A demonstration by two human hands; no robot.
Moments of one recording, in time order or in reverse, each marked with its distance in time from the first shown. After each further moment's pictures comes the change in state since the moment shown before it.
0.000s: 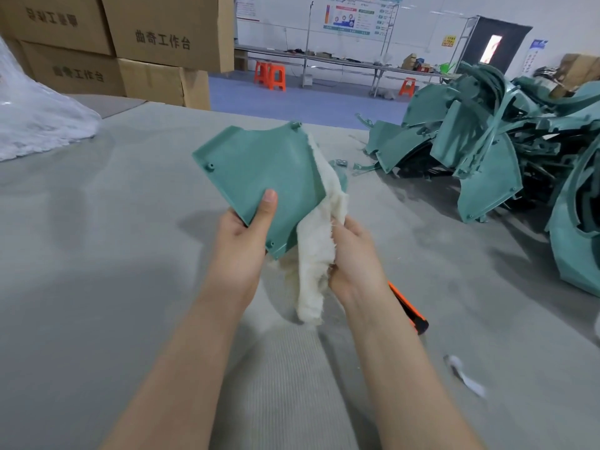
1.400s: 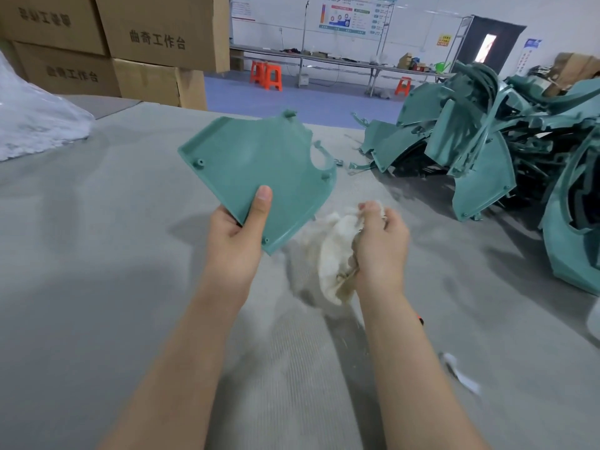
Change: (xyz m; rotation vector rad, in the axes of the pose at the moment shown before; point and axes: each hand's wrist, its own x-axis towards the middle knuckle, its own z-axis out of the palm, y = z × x) left_hand -0.001 0.003 0.002 0.087 0.037 0.104; right_hand 0.007 -0.015 -0.021 -0.374 0.535 -0.270
